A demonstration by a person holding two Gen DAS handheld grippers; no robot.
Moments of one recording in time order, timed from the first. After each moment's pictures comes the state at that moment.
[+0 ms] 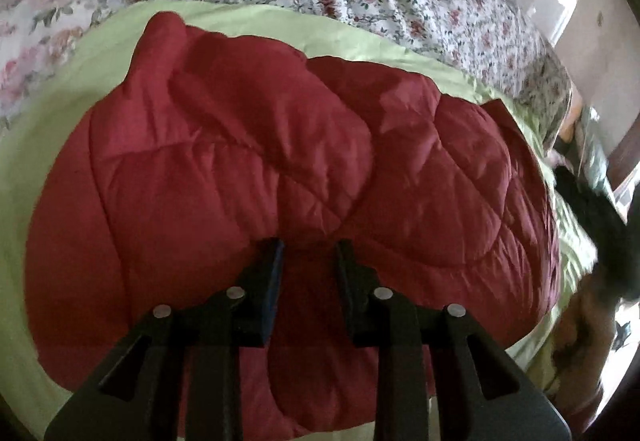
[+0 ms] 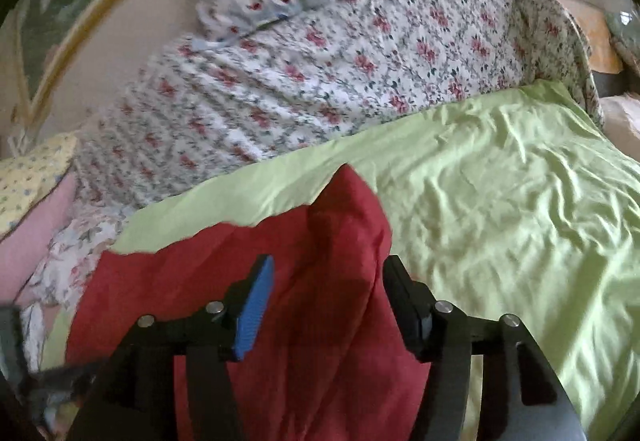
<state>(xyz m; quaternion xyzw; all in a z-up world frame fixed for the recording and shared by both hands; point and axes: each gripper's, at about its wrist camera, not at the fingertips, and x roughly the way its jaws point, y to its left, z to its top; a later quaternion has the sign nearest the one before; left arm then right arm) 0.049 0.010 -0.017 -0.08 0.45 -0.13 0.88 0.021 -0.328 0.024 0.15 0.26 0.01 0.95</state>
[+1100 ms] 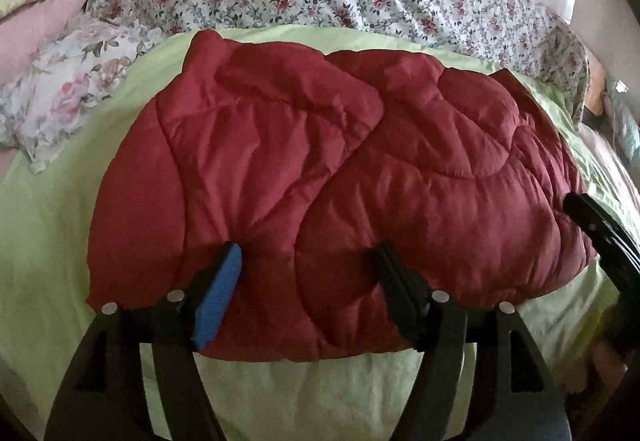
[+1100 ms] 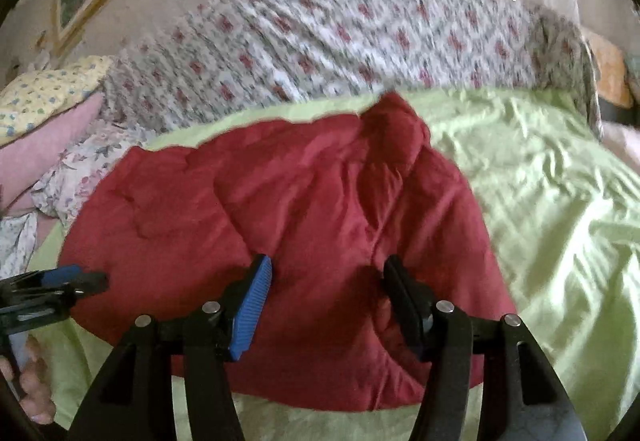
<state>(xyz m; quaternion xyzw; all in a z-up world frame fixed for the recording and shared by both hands) -0.020 -0.001 -0.025 -0.01 0.40 -0.06 0.91 -0.054 -0.256 -0.012 0.05 0.26 0.03 0.96</state>
